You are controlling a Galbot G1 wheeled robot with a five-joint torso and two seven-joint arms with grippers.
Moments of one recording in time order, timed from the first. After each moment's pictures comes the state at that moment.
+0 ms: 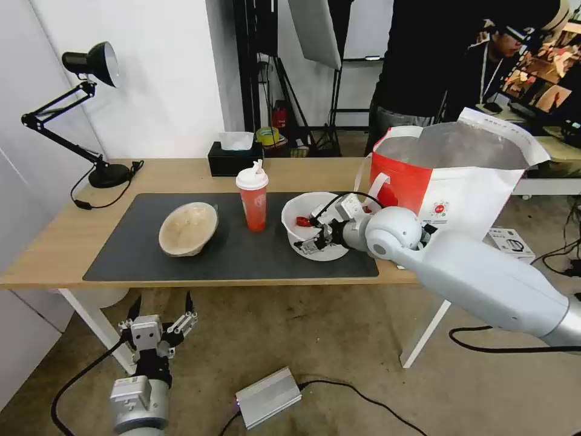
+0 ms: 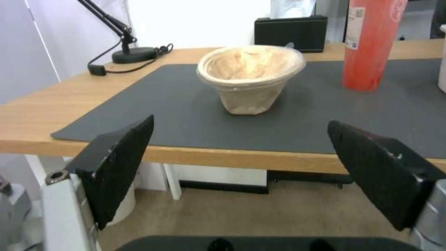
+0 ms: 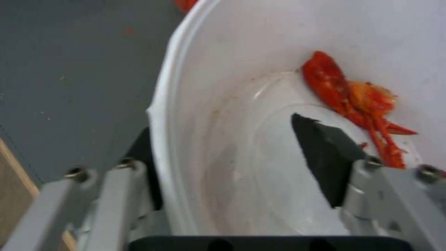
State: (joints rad) left arm 1.76 -1.59 -0.61 -2.26 0.04 0.06 -0.11; right arm -0.12 0.86 -0.62 1.67 0.97 -0.72 0.03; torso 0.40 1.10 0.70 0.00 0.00
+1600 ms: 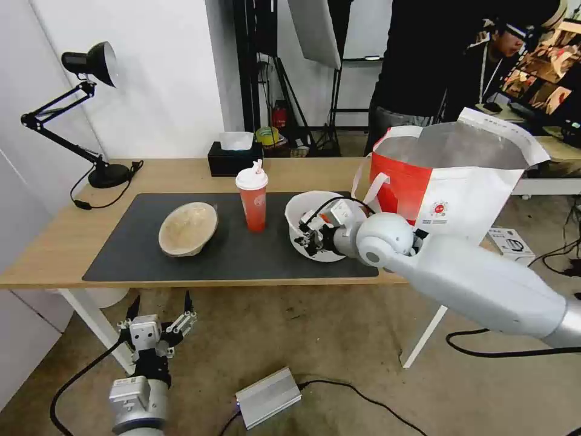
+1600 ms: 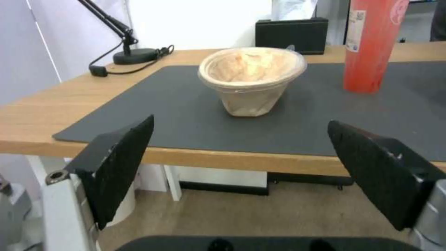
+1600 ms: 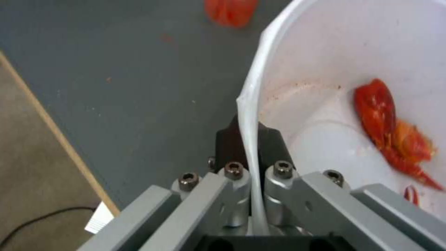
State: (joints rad) left arm 1.77 -1.59 -0.61 -2.27 0.04 0.05 -0.11; right arm -0.06 0.81 -0.70 1.78 1.06 -0.72 0.12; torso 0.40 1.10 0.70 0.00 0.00
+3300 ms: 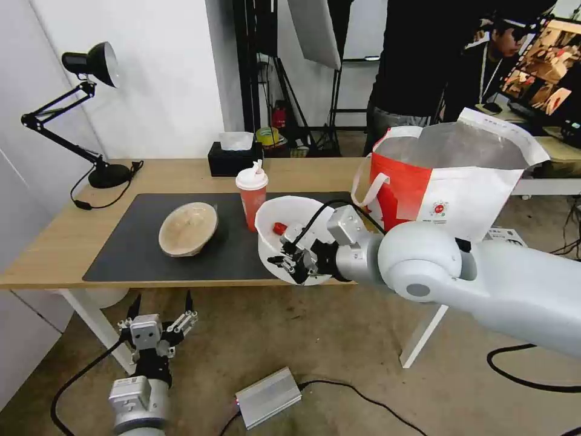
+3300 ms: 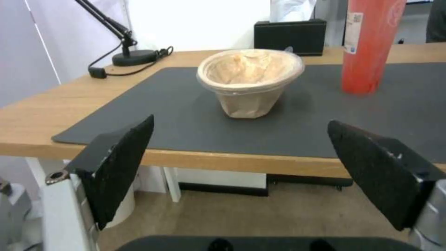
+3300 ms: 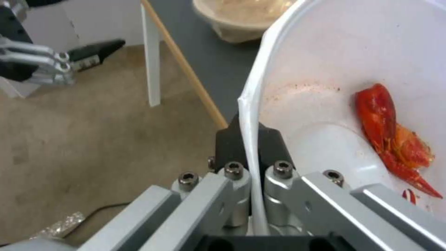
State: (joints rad) left arm 1.77 -1.59 -0.61 -2.27 0.04 0.05 -0.11; right arm 0.15 0.65 -0.79 2.22 1.35 -0.72 0.23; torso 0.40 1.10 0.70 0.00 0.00
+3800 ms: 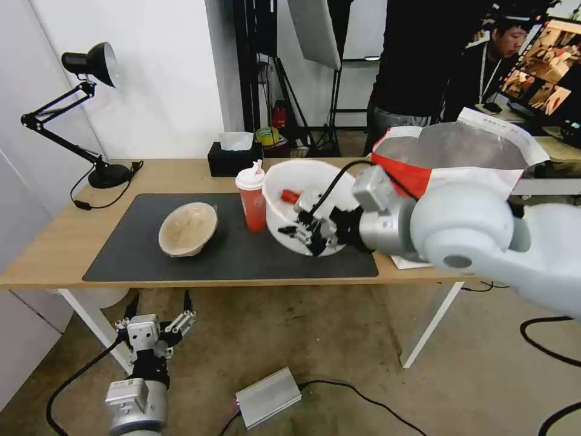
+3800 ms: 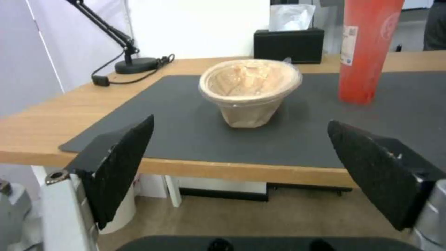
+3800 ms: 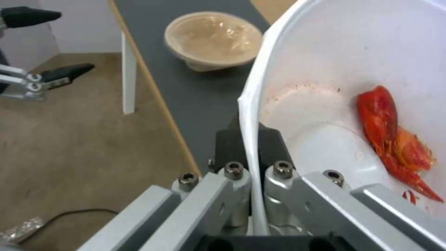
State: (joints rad) left arm 1.79 -1.59 -0.61 -2.30 0.04 0.04 -0.11; right arm 0.38 0.57 -0.82 2.21 1.36 -0.72 0.12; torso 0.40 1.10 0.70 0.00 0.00
